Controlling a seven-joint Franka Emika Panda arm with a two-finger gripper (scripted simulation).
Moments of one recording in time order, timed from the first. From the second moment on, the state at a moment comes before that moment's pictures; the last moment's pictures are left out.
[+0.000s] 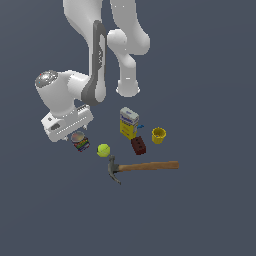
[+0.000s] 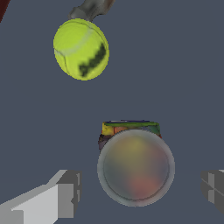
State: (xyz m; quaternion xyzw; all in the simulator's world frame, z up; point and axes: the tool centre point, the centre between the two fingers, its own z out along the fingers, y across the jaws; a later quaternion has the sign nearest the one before) arm -0.060 -0.246 0.108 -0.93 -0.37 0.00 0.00
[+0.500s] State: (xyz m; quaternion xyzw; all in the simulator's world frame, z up) arm -0.061 -0.246 0.080 -0.93 -0.37 0.00 0.00
